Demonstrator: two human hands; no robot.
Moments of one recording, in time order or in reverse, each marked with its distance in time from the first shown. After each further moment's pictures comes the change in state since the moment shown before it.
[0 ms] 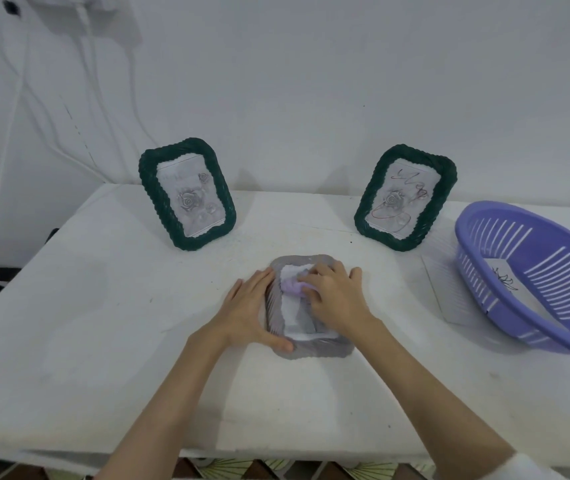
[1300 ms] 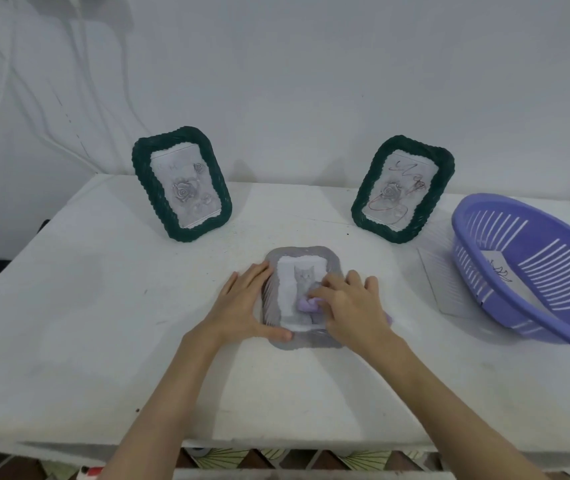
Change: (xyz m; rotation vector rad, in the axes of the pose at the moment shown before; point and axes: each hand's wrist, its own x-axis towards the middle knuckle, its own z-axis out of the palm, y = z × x) left_hand 0.000 -0.008 0.009 0.007 0.058 0.031; right_hand -0.044 0.011 -0.002 -0.228 0.160 -0.064
